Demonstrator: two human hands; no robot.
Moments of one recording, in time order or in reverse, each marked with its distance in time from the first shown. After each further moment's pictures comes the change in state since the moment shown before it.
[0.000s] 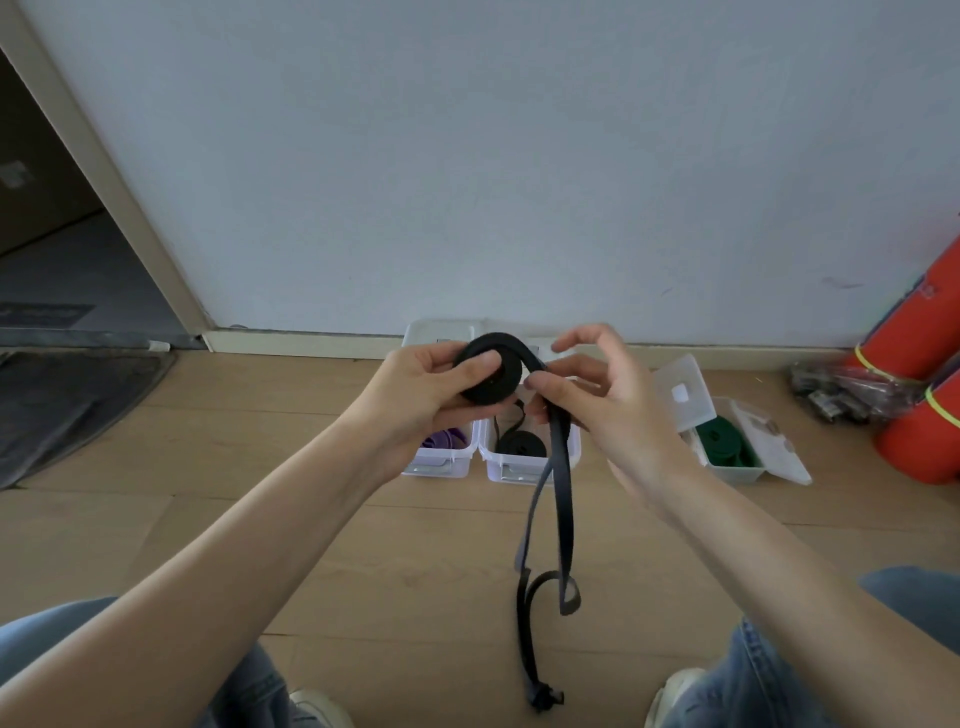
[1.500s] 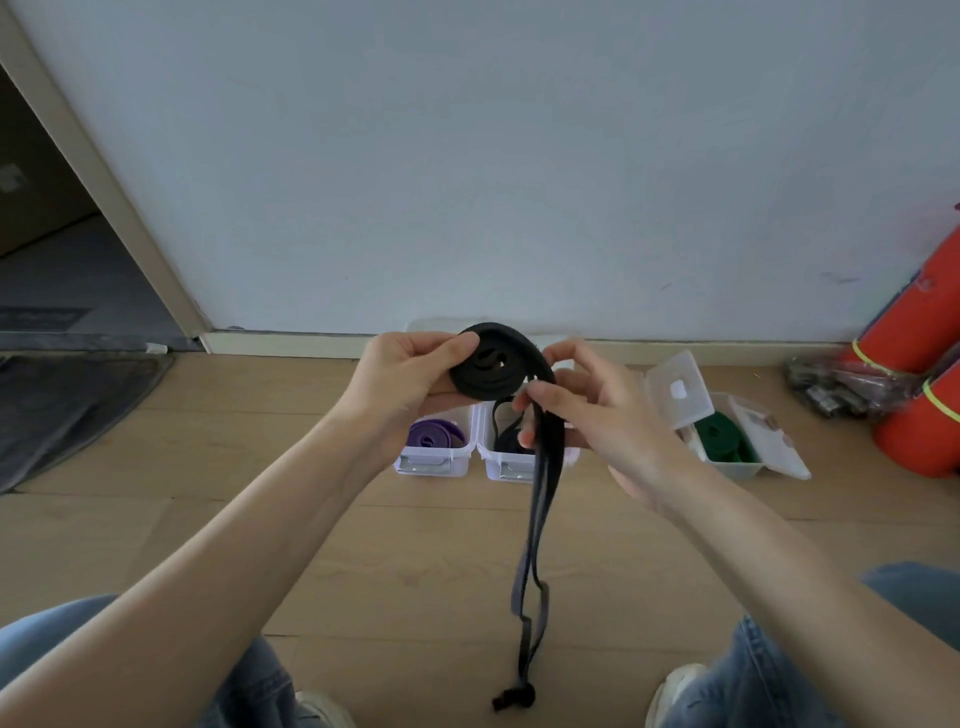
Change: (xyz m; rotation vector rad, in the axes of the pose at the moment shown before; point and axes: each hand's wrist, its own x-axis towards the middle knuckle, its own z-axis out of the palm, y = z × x) left_hand 0.001 0.007 0.000 0.044 0.122 0.075; right_hand -0.003 -0.002 -0.004 -0.005 -0.120 0.097
